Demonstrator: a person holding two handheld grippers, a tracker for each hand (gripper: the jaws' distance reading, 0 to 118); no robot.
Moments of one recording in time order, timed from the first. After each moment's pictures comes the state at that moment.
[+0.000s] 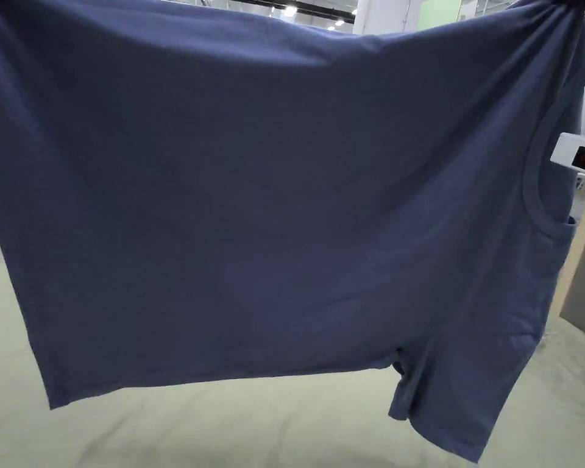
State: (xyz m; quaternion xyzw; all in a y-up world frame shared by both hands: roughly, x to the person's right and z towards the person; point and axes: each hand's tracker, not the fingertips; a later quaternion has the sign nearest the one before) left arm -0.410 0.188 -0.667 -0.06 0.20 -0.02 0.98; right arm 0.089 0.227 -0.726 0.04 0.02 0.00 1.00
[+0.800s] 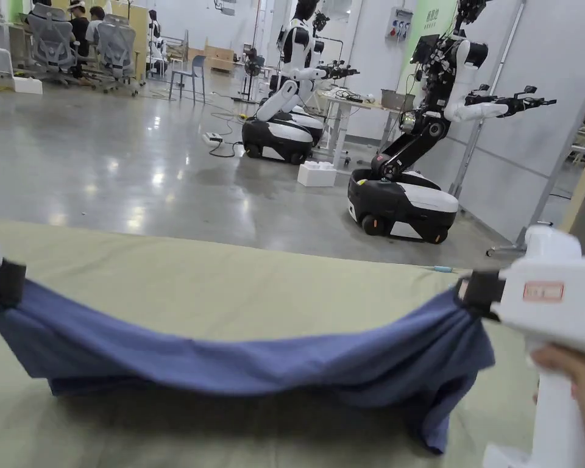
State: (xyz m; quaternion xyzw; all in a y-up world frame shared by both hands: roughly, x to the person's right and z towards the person) left arm -0.402 -0.118 -0.646 -0.31 0.09 0.08 0.94; right arm 0.132 -0.080 -0.701 -0.24 0.07 -0.09 0.96
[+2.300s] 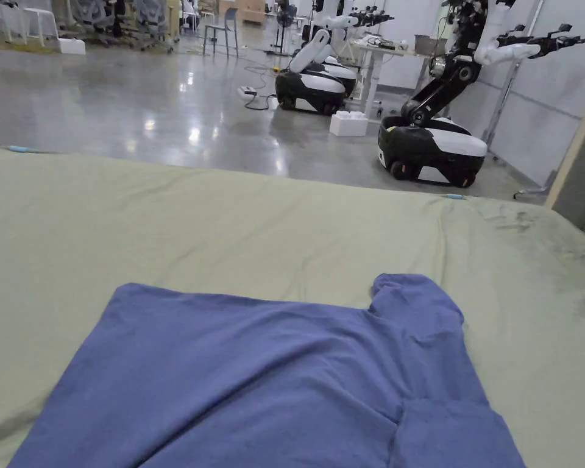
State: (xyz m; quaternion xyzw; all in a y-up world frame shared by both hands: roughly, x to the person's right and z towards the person) left arm -0.369 -0.216 -0.173 -0.40 0.08 0.18 0.90; right arm 0.230 -0.208 -0.295 -0.41 0.04 -0.11 0.91
